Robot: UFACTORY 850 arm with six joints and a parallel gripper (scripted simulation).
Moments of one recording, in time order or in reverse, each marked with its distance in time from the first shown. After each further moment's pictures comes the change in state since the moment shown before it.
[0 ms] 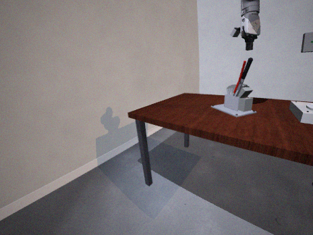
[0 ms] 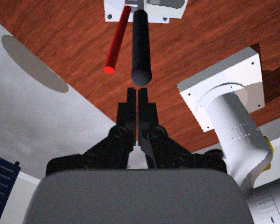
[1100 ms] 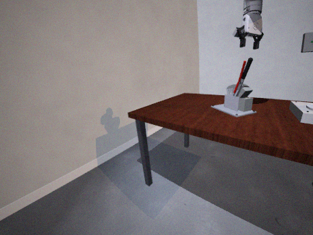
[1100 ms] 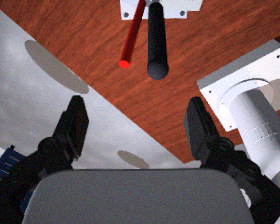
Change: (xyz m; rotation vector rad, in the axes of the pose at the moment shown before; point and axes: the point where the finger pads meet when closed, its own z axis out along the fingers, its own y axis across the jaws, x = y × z) arm -0.010 -0.012 0.002 0.082 0.004 0.091
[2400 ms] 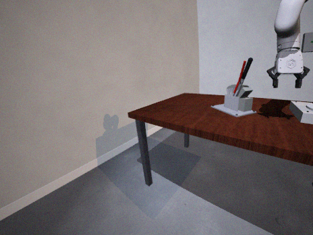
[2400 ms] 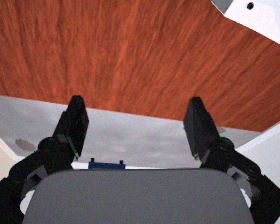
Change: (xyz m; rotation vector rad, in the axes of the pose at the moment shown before) arm -0.162 0.089 0.190 -0.033 -0.155 0.601
